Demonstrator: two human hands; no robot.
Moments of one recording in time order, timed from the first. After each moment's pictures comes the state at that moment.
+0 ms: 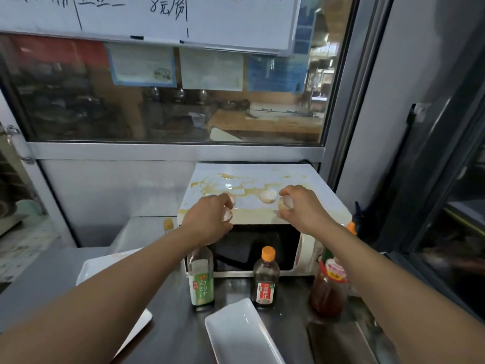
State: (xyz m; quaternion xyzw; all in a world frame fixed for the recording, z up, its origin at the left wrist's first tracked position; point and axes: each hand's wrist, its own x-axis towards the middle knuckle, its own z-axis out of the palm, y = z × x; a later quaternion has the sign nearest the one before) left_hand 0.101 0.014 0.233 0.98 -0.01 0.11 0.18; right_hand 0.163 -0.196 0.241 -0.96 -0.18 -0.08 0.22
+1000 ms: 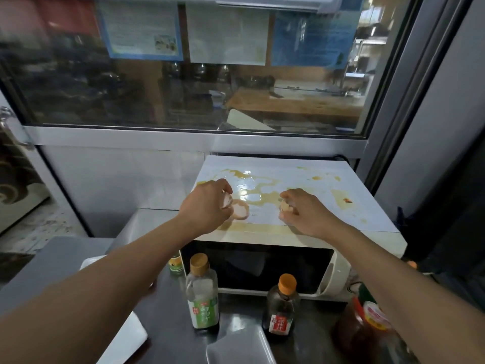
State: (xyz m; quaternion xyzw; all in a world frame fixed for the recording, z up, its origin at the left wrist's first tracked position) left_hand 0.197 0.050 0.224 0.97 0.04 0.13 0.20; right_hand 0.277 -0.167 0.203 -0.93 -0.26 0.05 0.26
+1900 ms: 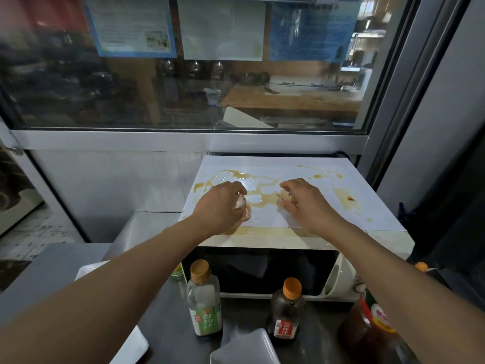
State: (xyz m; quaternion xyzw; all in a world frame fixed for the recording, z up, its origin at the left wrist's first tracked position) left_hand 0.220 0.040 0.217 0.97 -0.02 0.10 0.21; right_hand 0.286 -0.153 0.205 -0.93 -0.26 -0.05 0.26
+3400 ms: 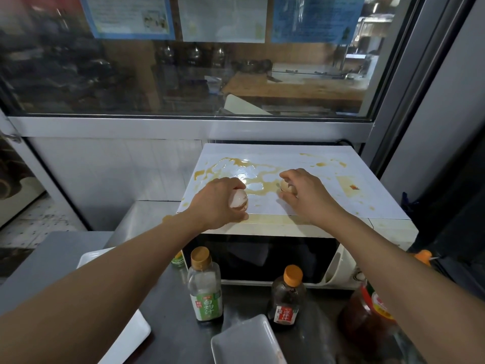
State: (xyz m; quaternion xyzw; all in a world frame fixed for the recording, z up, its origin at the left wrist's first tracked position) left_hand 0.220 0.052 0.196 0.97 -0.02 0.07 0.23; right_hand 0.283 -0.149 0.198 -0.93 -0.25 -0.05 0.26
